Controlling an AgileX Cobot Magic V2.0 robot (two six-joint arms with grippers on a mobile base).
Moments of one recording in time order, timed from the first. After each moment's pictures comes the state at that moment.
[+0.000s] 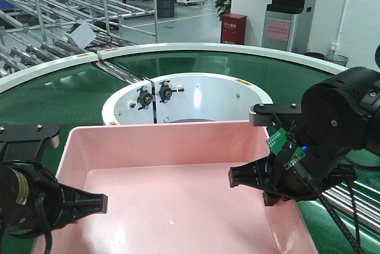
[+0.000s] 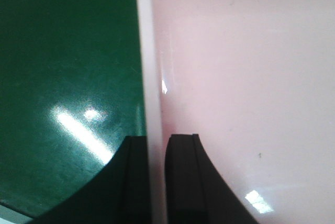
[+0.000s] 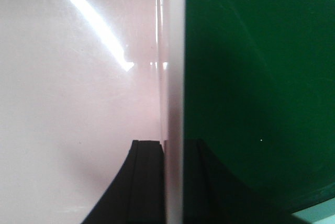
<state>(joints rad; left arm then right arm) -0.56 1.30 -1.15 0.30 0.93 -0.72 0.48 1.58 -1.51 -0.16 1.16 0.44</state>
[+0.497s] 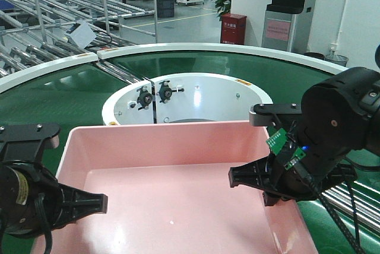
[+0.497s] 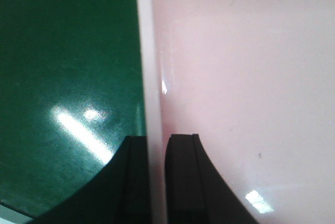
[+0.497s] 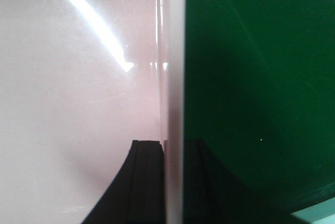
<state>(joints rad) -0.56 1.30 -1.15 0.30 0.93 -0.72 0.48 1.58 -1.51 -0.16 1.16 0.44</state>
